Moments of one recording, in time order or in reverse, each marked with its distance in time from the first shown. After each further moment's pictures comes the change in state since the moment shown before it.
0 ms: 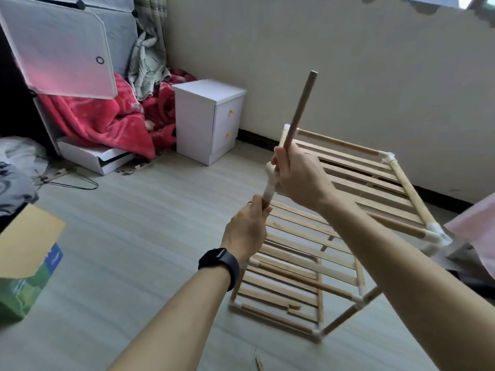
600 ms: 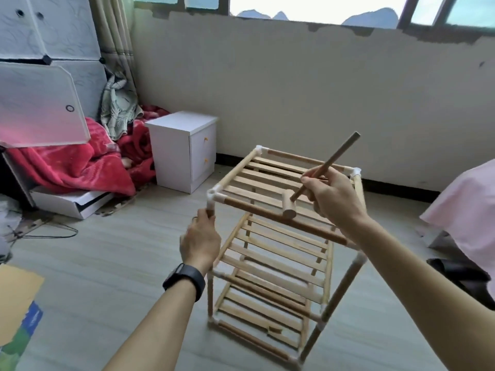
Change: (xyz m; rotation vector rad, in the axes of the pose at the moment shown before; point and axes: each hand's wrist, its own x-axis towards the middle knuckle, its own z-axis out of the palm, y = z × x) left_hand 0.020 -0.018 -0.032 0.092 0.187 -0.269; right_hand -0.050 0.063 -0.058 0.670 0.174 0.305
